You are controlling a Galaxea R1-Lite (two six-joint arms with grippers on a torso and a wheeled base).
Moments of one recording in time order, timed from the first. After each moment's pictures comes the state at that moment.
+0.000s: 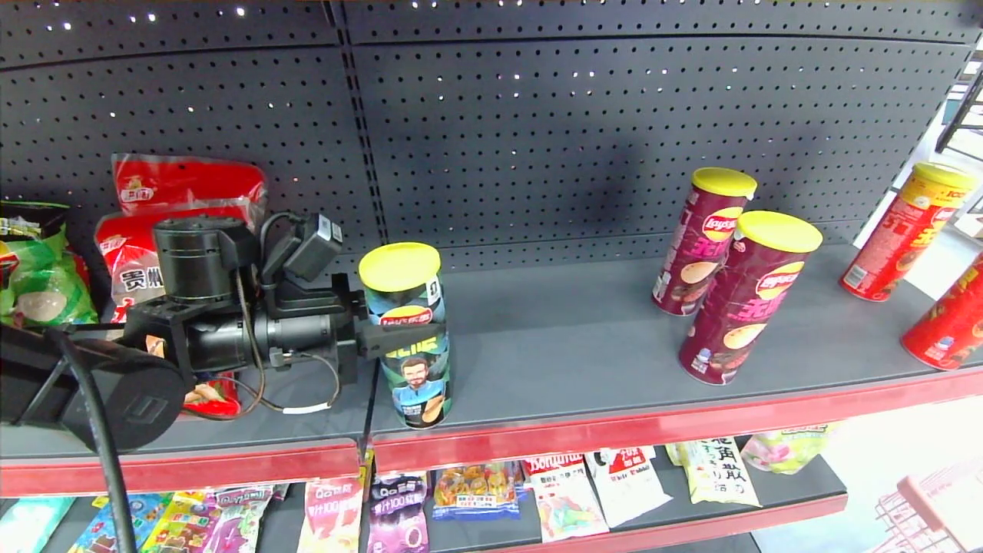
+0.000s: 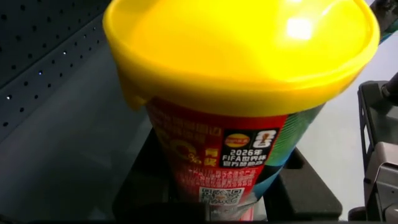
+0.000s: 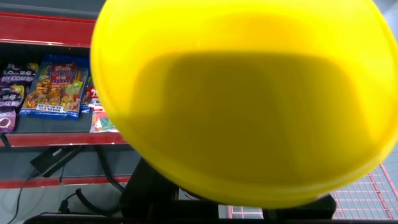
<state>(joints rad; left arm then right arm) -0.29 1.80 -0.74 -0.82 -0.91 0.21 0.17 0.25 -0.26 0.26 -0.22 -0.13</state>
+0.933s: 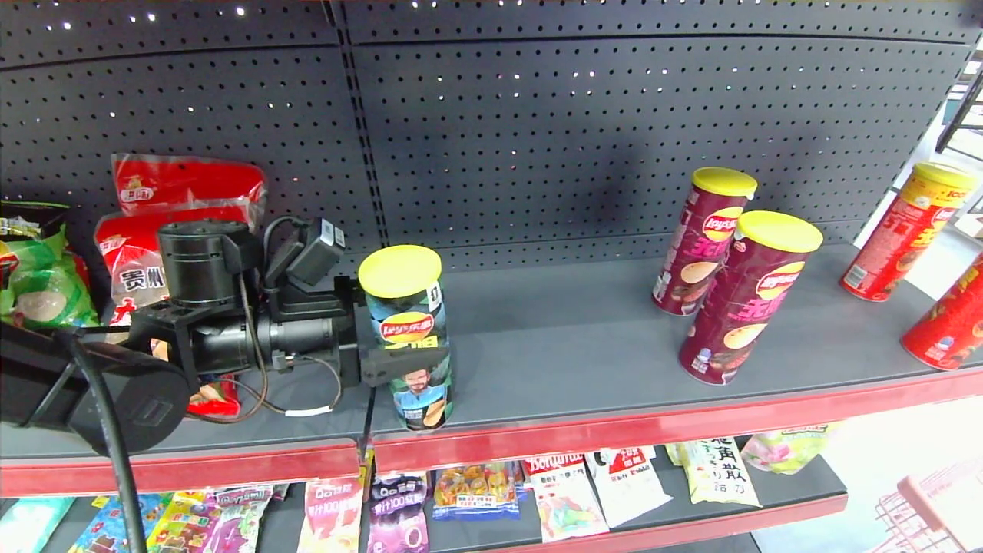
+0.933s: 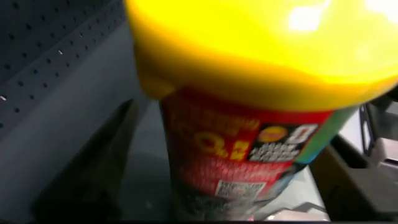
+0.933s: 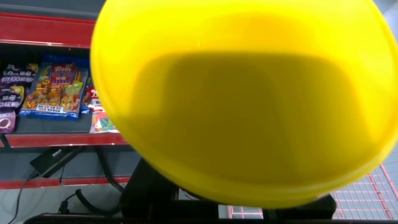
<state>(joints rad) -0.29 1.81 -0.73 -0.85 -0.91 0.22 0.17 0.24 -0.26 0.26 -0.22 -0.13</state>
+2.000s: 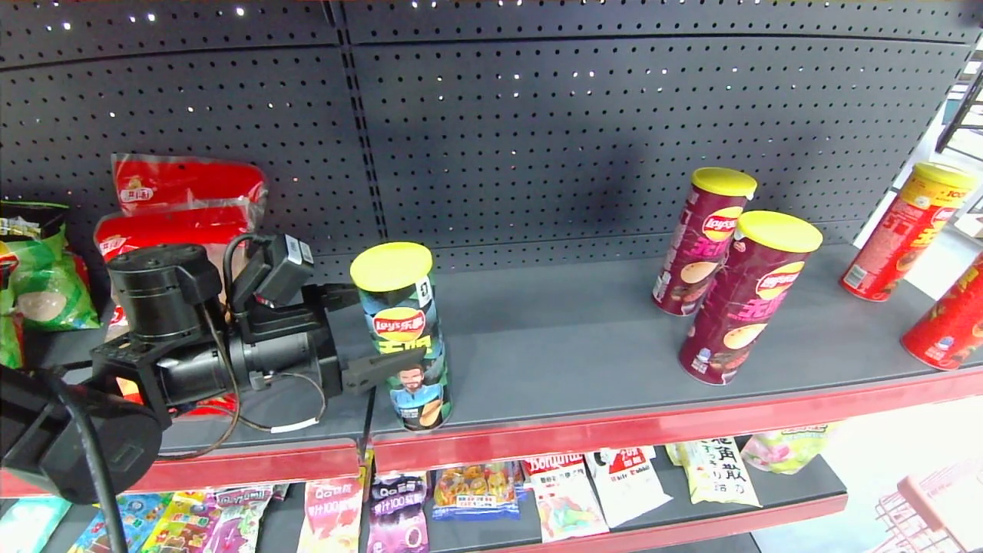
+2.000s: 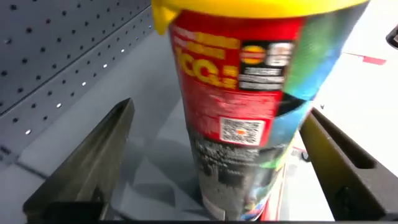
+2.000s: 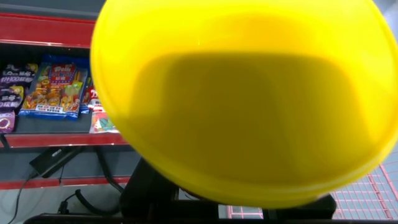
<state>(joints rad) -0.23 1.79 -0.56 -1.08 -0.81 0.21 0.17 0.24 -0.26 0.26 -0.22 -0.13</state>
